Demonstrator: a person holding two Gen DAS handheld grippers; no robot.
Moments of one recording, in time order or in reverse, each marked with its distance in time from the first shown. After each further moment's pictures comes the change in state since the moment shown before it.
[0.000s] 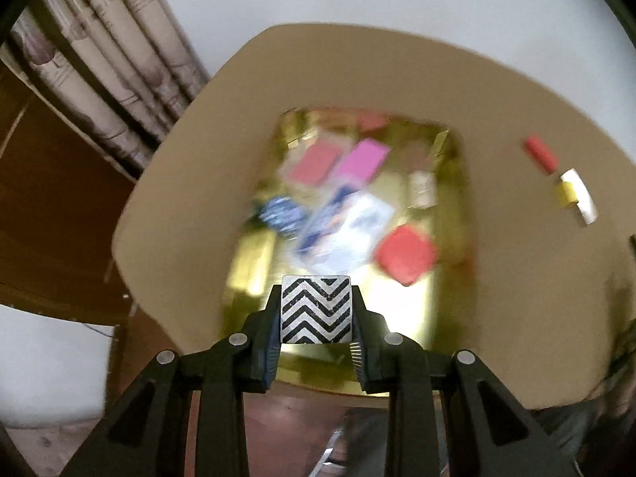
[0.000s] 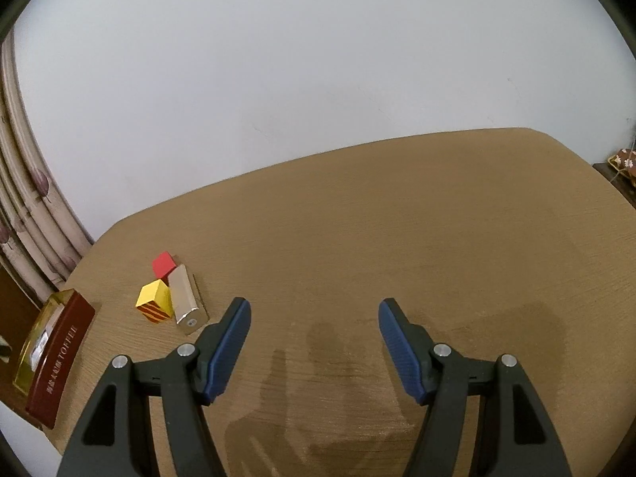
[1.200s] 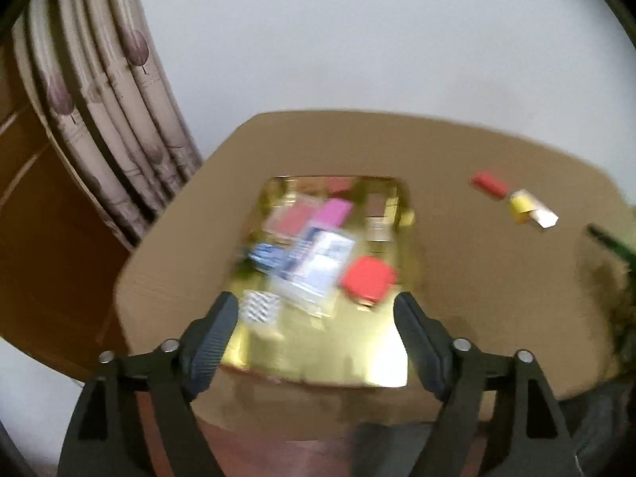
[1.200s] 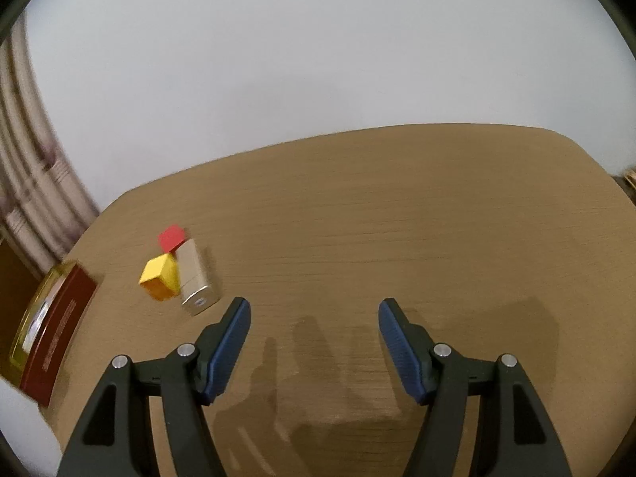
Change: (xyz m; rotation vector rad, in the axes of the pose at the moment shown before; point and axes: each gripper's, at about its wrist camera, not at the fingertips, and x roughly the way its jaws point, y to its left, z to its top) left arm -0.063 -0.030 -0.070 0.030 -0.393 -0.102; right arm 0.027 0.025 -0.004 -0.092 0.080 0.051
